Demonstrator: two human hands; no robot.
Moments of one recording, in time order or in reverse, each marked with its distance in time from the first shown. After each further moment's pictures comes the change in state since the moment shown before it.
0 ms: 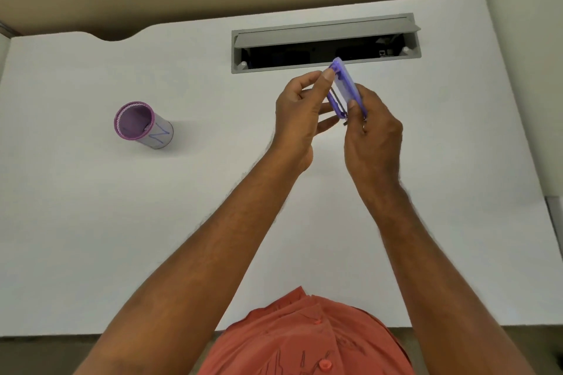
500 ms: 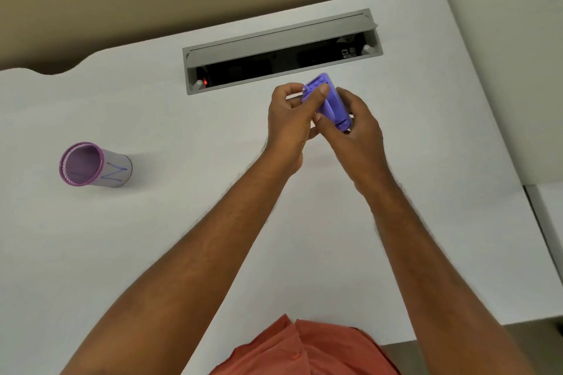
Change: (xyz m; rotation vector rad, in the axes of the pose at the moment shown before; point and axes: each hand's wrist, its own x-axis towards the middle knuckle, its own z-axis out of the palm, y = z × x) left_hand 0.048 -0.024 0.060 0.083 -0.050 -0.012; right_hand 0.049 0.047 -0.018 0.205 -0.168 0.237
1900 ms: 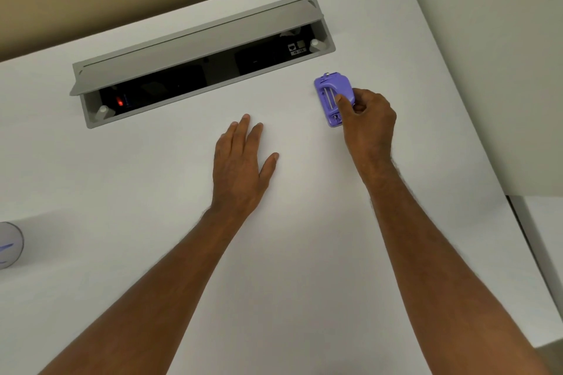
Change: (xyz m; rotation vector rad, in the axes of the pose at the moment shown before) left_hand 0.102 -0.134 -0.005 1.372 -0.129 0.557; right_hand 0.149 0.133 -0.054 -0.241 0.369 0.139
